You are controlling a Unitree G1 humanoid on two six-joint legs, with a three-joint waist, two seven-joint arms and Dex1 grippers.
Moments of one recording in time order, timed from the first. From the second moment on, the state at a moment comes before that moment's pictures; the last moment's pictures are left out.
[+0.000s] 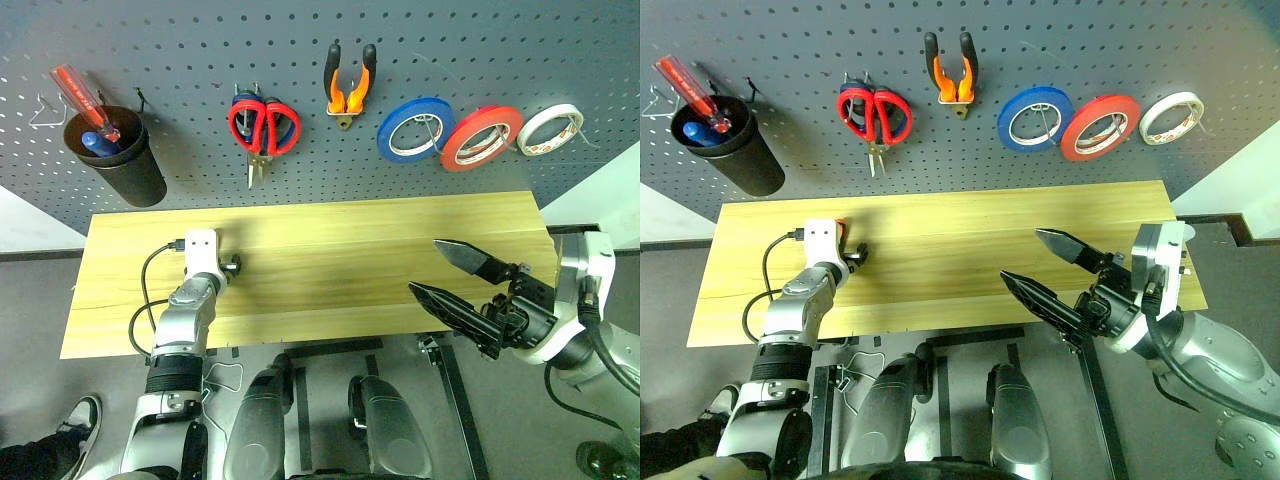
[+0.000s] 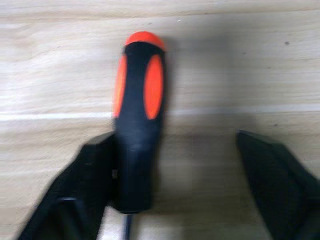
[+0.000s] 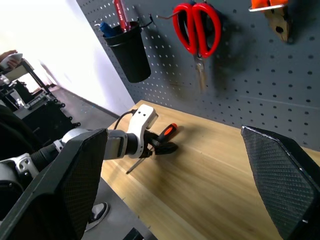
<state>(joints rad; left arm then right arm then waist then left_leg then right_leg) -0.40 0.19 0.19 0.26 -0.08 0.52 -0.04 0.19 -0.77 -0.40 -0.82 1.22 0.55 0.50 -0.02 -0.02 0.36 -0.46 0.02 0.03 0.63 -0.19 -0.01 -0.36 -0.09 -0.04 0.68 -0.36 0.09</state>
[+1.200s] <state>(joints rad) -0.36 0.21 -0.22 -0.17 0.09 0.15 -0.22 -0.04 -0.57 -0.22 -0.59 0.83 0.33 0.64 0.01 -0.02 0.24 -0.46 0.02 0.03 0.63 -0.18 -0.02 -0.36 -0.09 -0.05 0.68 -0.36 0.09</state>
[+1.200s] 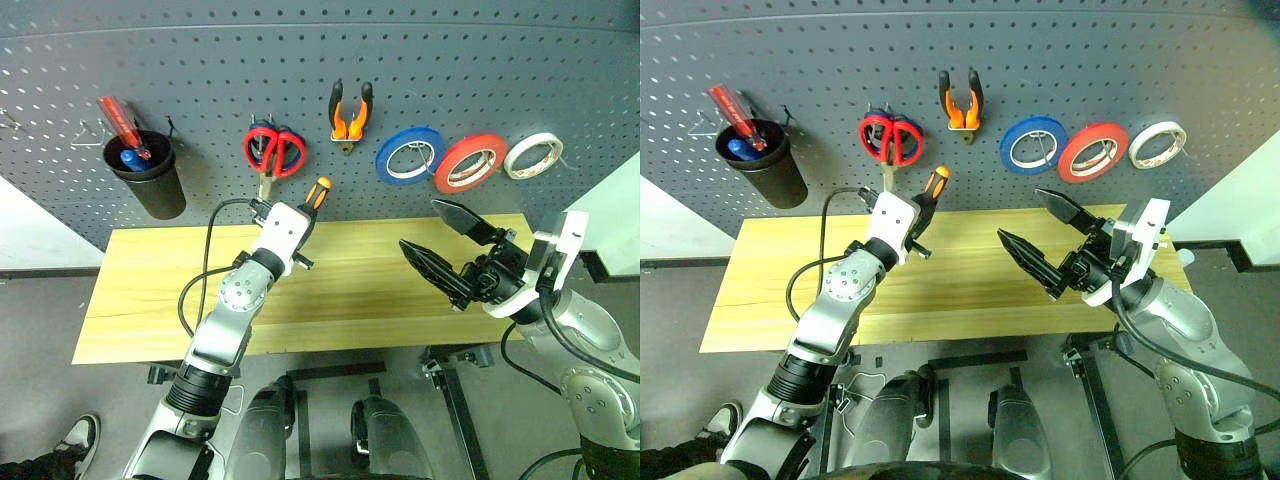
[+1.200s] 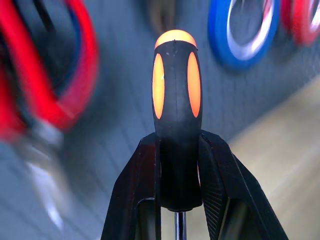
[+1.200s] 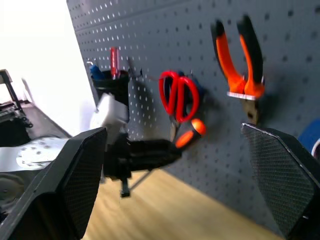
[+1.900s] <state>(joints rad) -0.74 0.24 -0.03 0.04 0.34 -0.23 0.12 -0.11 -0.56 -0.20 -0.52 0.78 0.32 0.70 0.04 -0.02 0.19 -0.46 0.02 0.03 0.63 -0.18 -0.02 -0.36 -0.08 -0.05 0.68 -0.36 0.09</state>
